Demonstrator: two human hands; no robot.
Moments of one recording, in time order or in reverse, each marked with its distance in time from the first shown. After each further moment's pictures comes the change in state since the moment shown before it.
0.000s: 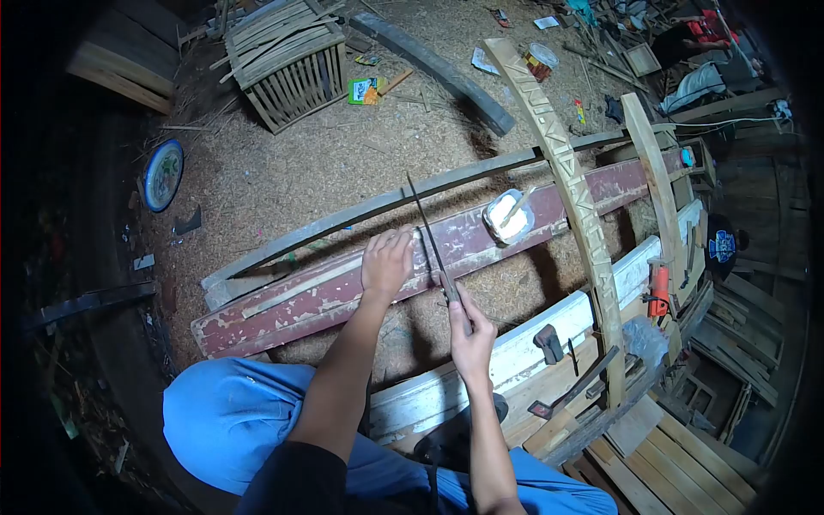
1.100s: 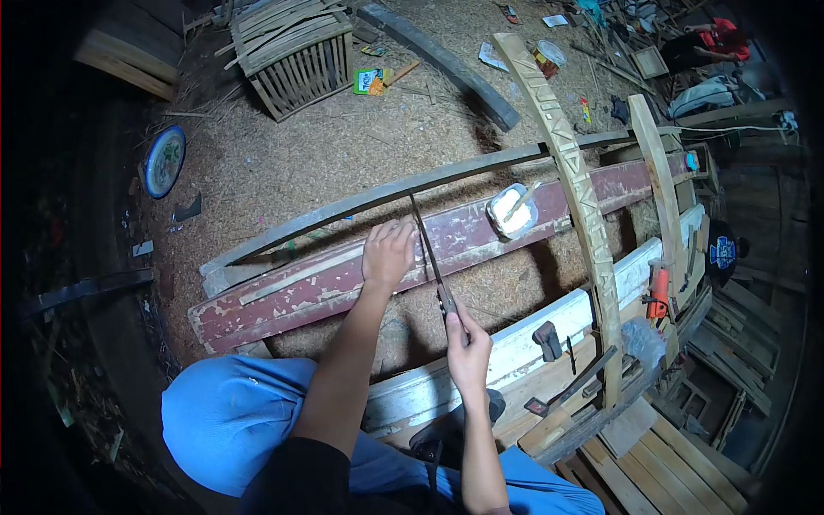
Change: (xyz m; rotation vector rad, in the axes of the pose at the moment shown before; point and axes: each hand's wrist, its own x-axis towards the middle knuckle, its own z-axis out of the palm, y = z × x) left_hand -0.002 0.002 -0.002 0.005 -0.029 -0.015; right_hand -0.028 0.008 -0.003 -0.004 -0.056 0.090
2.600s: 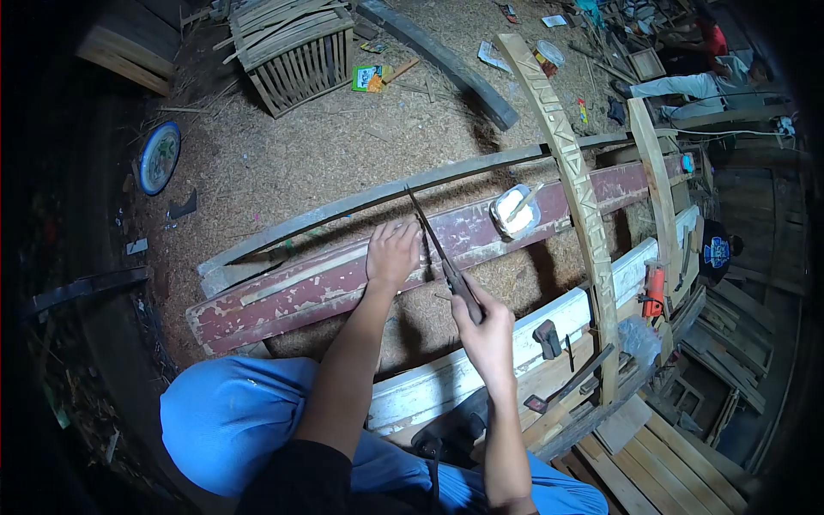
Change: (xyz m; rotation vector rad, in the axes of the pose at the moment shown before) left_hand 0.002 -0.001 -0.002 -0.032 0.086 0.029; right_hand 0.025 -0.082 -0.013 -0.172 -0.094 -0.002
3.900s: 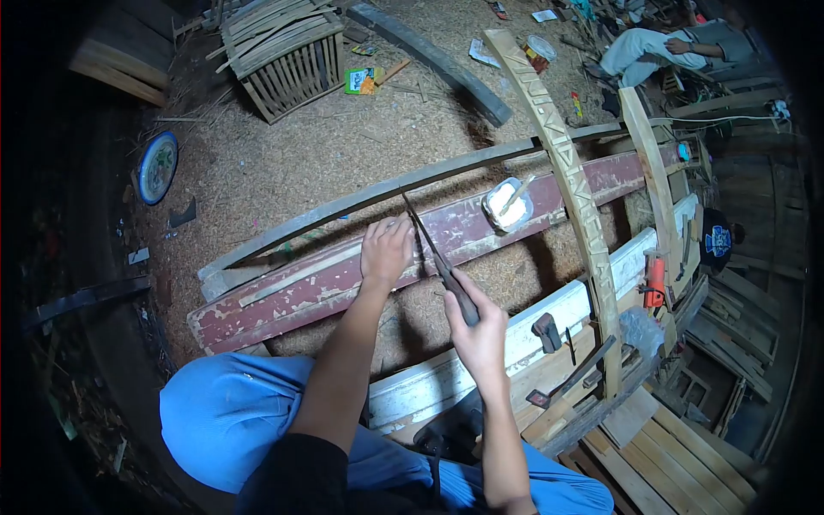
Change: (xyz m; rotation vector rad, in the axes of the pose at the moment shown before) left_hand -0.001 0.001 0.000 0.046 -0.084 -0.032; right_hand -0.014 0.009 -0.001 0.025 0.116 -0.148
